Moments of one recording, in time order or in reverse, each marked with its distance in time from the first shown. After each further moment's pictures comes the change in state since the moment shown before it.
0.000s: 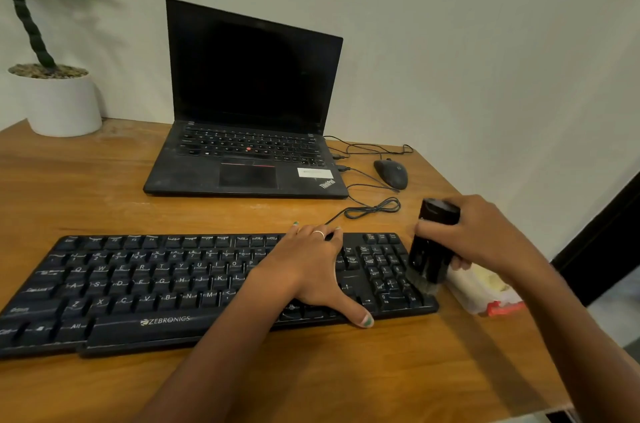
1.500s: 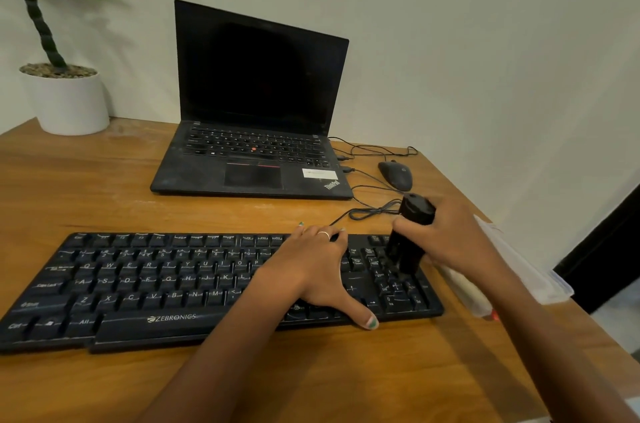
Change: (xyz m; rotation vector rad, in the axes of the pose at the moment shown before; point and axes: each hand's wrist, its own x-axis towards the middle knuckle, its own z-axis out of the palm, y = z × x) left_hand -0.002 0.002 -0.002 -0.010 0.008 -0.004; right_hand 0.012 -0.009 0.030 0.016 0.037 -0.075
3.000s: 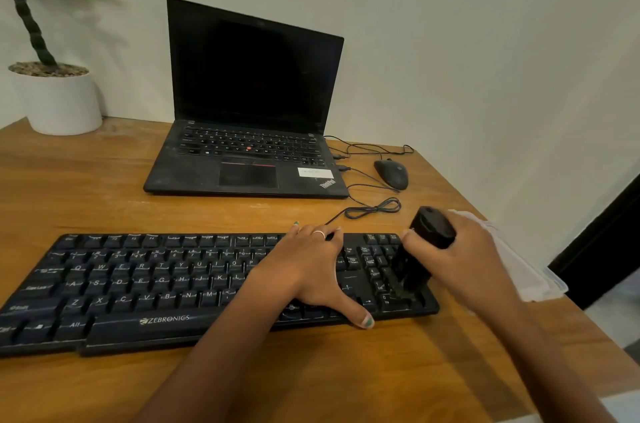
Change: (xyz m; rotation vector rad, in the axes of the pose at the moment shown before) left_hand 0.000 0.001 0.000 0.011 -0.007 -0.001; right_hand -0.043 -0.003 0.001 0.117 0.180 -0.015
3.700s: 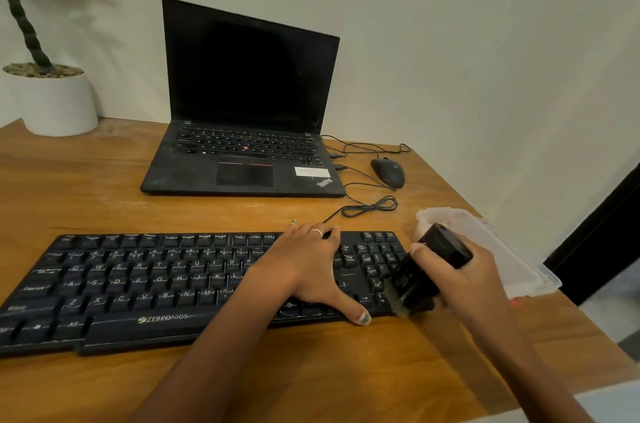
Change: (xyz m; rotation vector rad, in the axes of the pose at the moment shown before) left_hand 0.001 -0.001 0.001 0.005 -0.007 0.000; right_hand -0.022 0.015 0.001 0.273 0.067 0.180
